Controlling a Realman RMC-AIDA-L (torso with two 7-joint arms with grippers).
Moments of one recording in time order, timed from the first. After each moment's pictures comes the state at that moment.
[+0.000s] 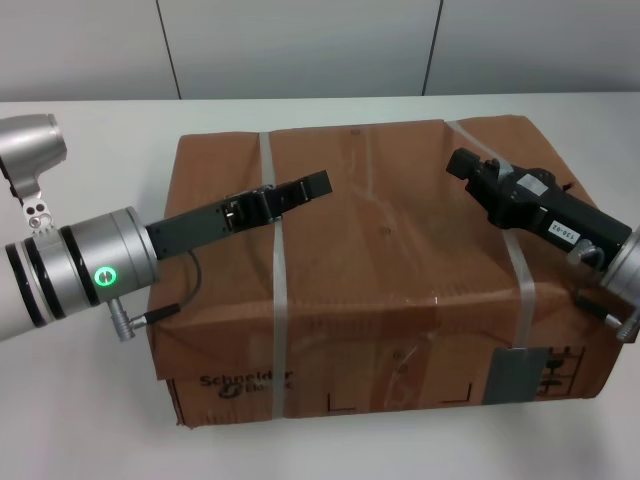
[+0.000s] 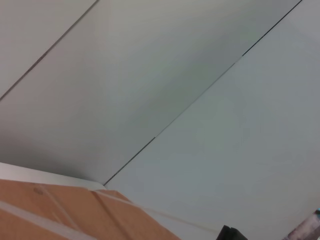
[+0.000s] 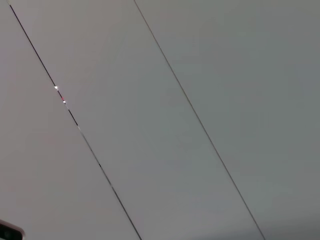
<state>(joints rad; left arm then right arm) -0.48 -2.04 1.55 0.53 0.96 1.20 -1.73 0.45 2.08 -0.90 -0.25 -1.29 -1.36 1.16</state>
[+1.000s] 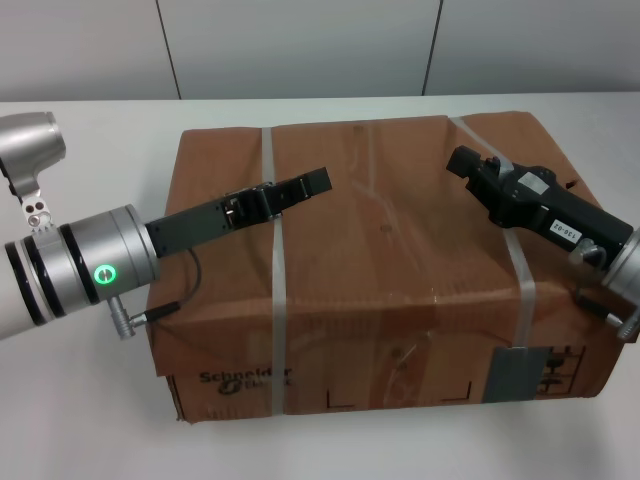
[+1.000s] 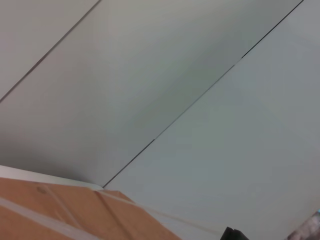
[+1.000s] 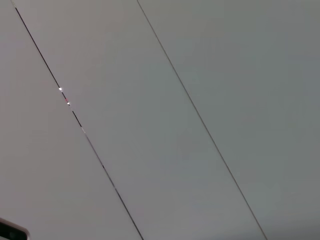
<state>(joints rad) -0.48 -2.04 1.55 0.53 0.96 1.20 -1.73 0.45 2.08 -0.90 -0.26 -1.29 -1.37 1.16</state>
